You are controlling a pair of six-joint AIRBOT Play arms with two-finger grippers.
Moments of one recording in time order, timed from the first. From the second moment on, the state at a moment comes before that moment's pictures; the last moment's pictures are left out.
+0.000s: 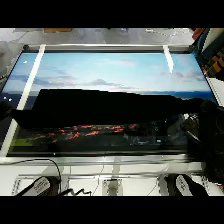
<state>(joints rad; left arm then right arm) 0.65 -1.17 1.07 1.23 -0.91 -1.39 -0.58 -0.88 0.88 -1.15 0.93 1.42</state>
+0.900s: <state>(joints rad) 0.38 -1.66 1.56 1.38 -0.84 -1.69 -0.35 -1.55 1.26 -1.12 0.58 1.72</state>
